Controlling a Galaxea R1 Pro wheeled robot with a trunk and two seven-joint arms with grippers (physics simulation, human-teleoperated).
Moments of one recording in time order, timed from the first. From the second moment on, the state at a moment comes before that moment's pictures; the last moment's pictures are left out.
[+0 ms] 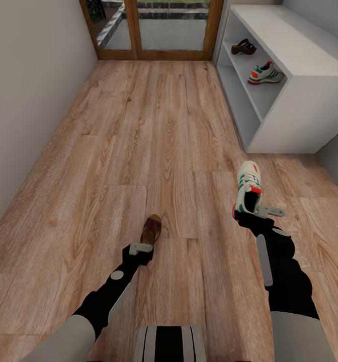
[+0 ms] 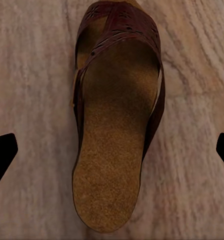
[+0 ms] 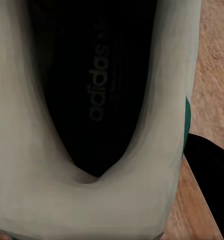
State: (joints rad) left arm -0.64 -0.06 -0.35 -0.68 0.16 -0.05 0.09; right arm -0.61 0.06 -0.20 -1.47 -0.02 0.68 -0.11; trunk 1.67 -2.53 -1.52
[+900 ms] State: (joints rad) left arm -0.64 -0.05 -0.34 -0.69 0.12 -0.06 0.09; right arm -0.61 0.06 -0.20 -1.47 -0.02 0.68 -0.11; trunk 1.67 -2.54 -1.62
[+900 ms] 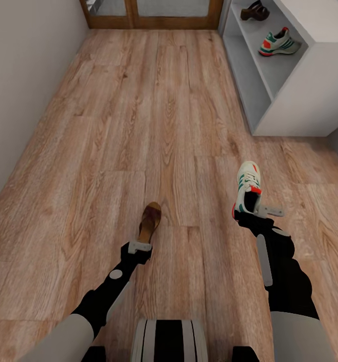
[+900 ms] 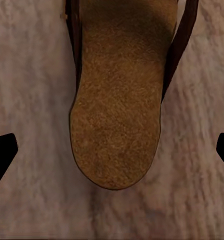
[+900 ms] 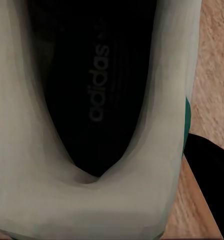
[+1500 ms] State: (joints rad) left arm -0.64 -0.05 -0.34 -0.70 0.00 -0.06 0.09; right arm -0.61 0.06 -0.20 -1.47 -0.02 0.68 -0.11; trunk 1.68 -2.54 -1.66
